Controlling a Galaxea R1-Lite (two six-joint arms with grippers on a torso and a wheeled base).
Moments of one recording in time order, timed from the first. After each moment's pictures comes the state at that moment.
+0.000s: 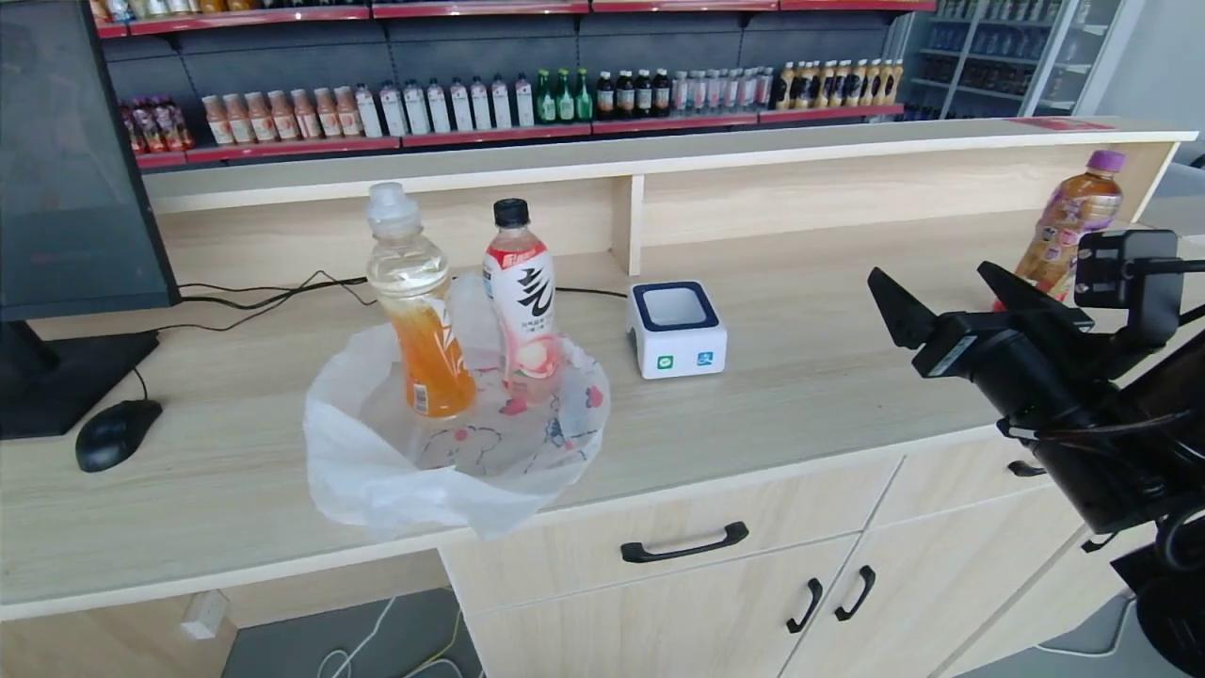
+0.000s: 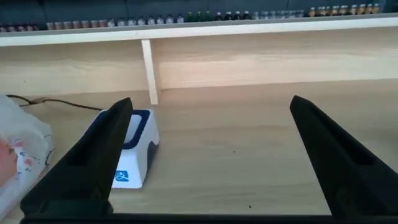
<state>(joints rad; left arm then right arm) 0.00 0.00 0.00 0.00 0.00 -0.02 0.30 1.70 -0.48 -1.57 -0.16 -0.05</state>
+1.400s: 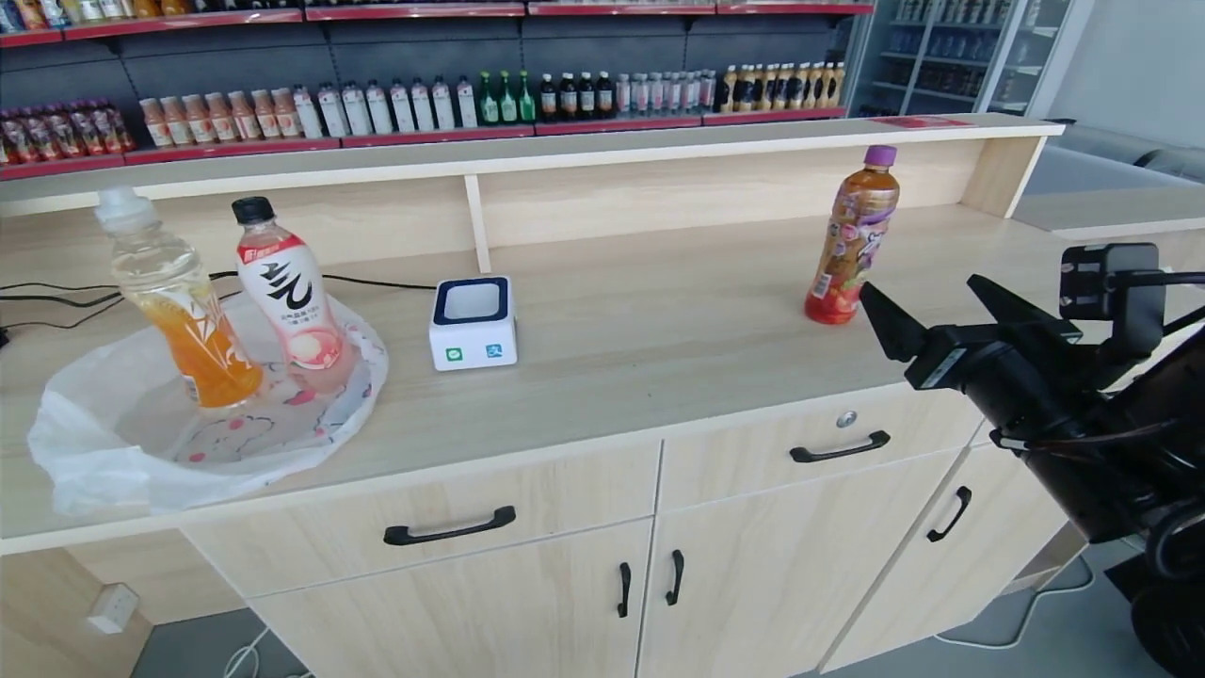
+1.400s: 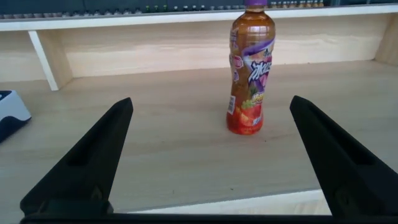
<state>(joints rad) 0.00 0.00 0.00 0.00 0.00 -0.02 0.31 1.72 -0.46 -1.57 -0.16 -0.05</state>
